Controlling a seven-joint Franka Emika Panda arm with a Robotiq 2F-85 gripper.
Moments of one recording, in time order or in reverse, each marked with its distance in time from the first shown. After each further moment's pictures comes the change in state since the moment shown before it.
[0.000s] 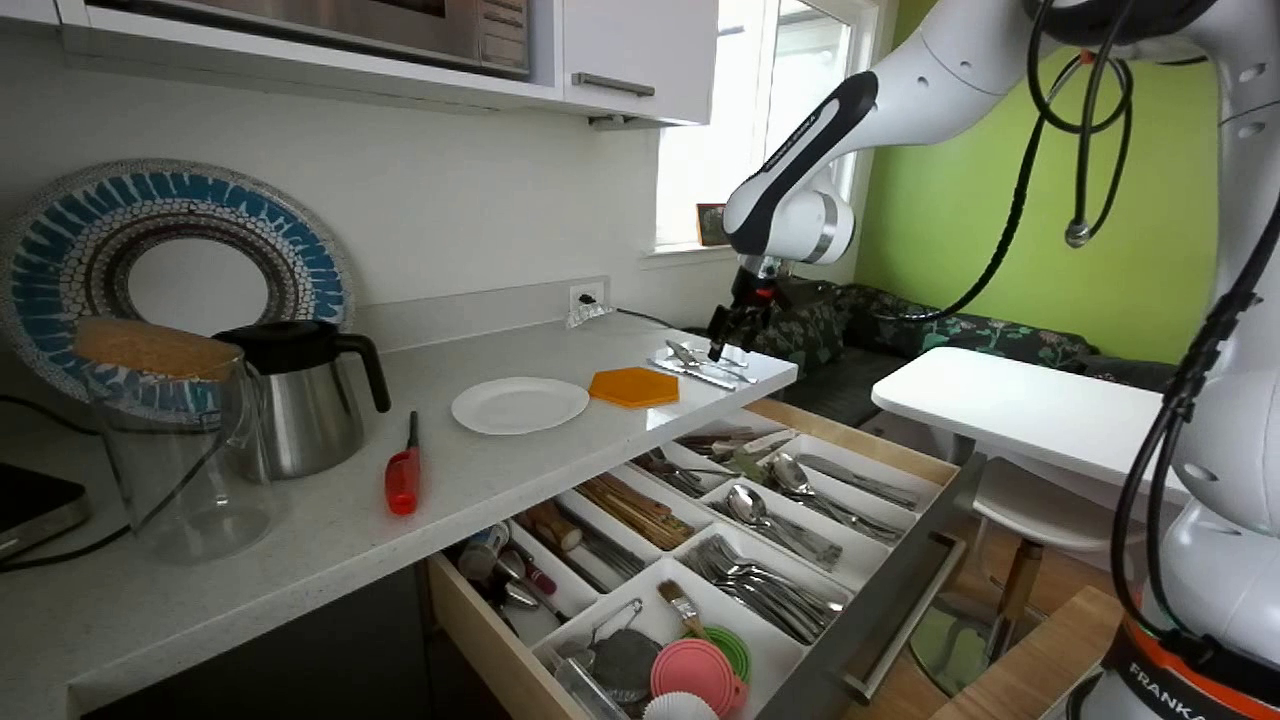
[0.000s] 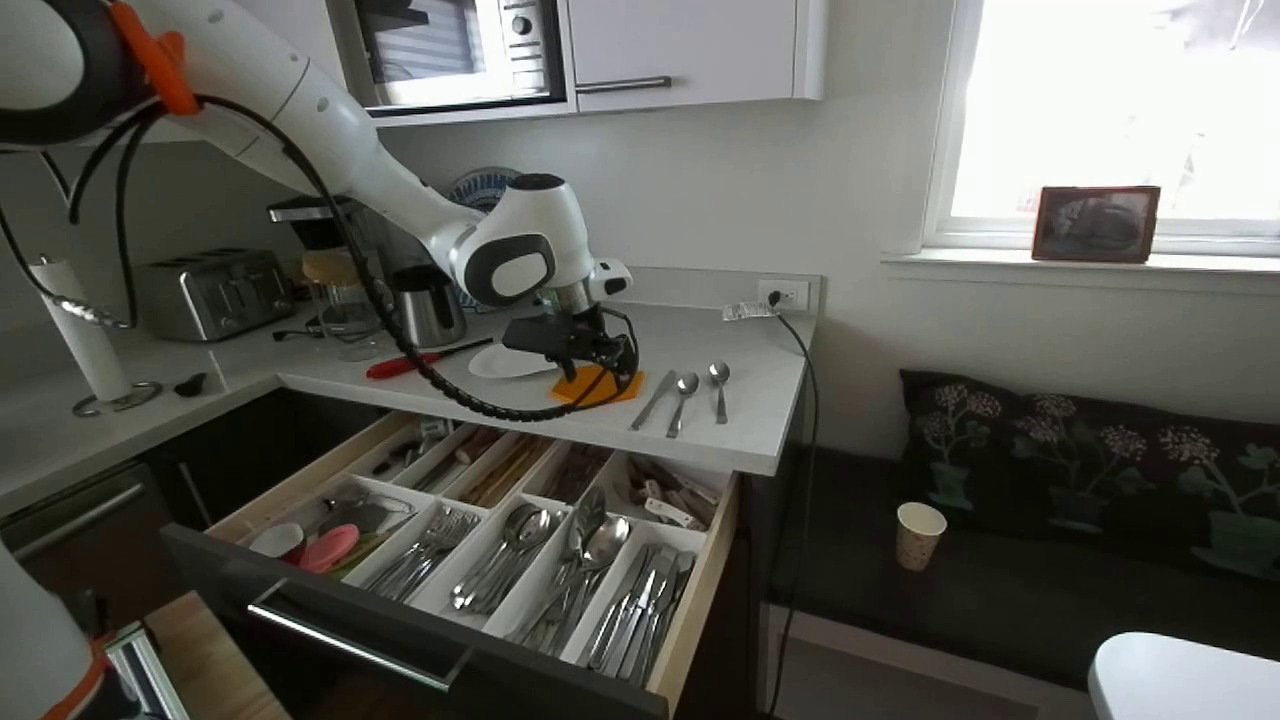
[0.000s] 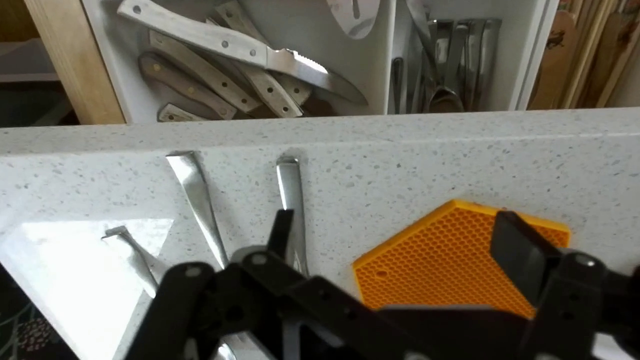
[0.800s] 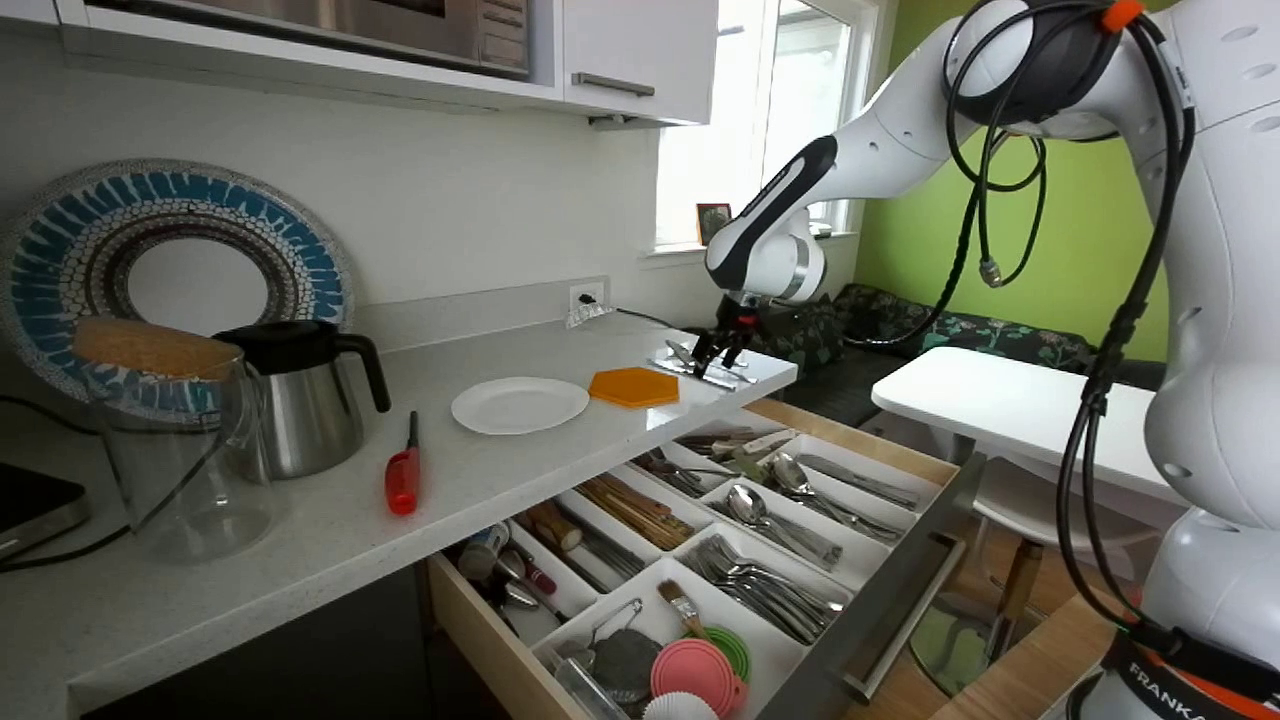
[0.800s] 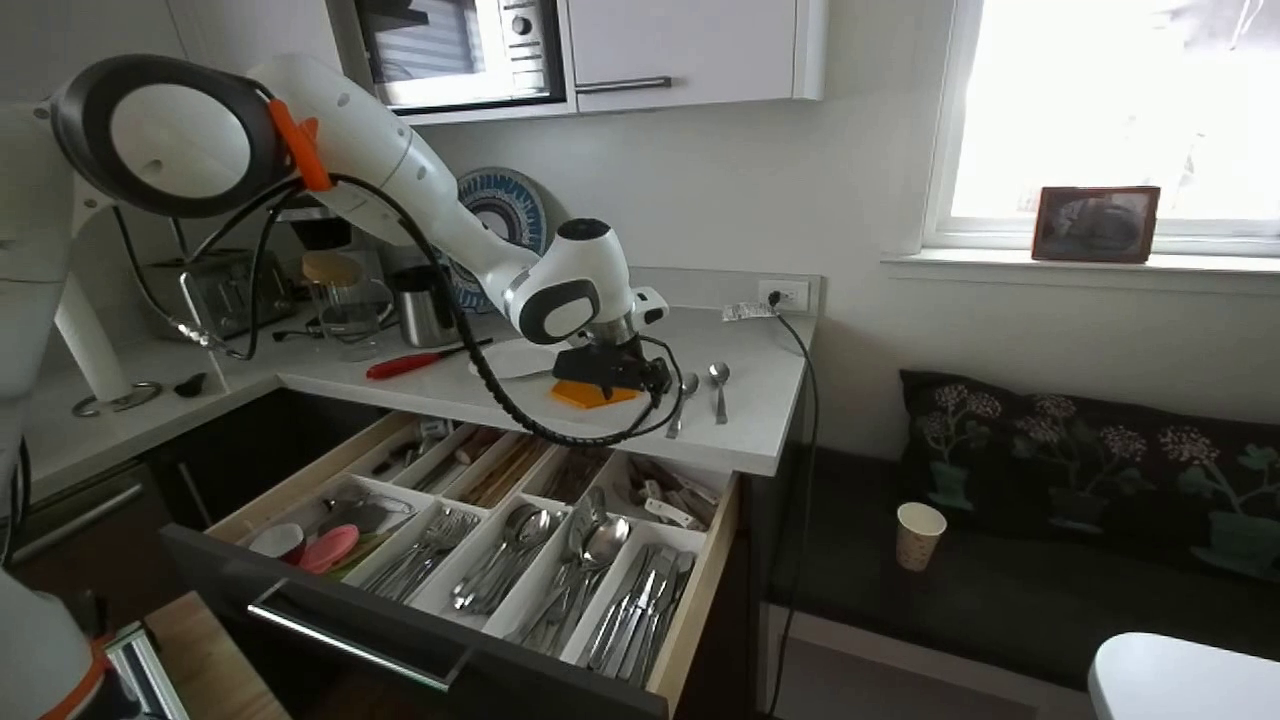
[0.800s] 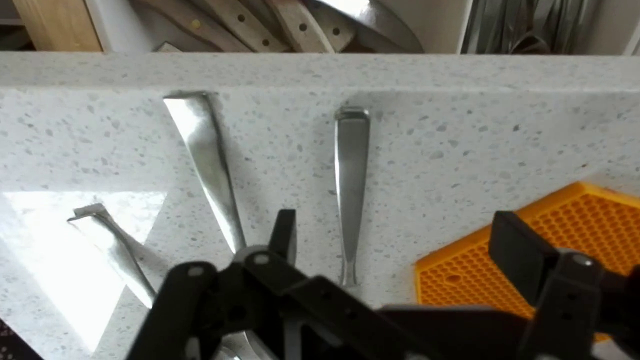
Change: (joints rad) arm -0.129 0.253 0.122 0.209 -0.001 0.094 -0.078
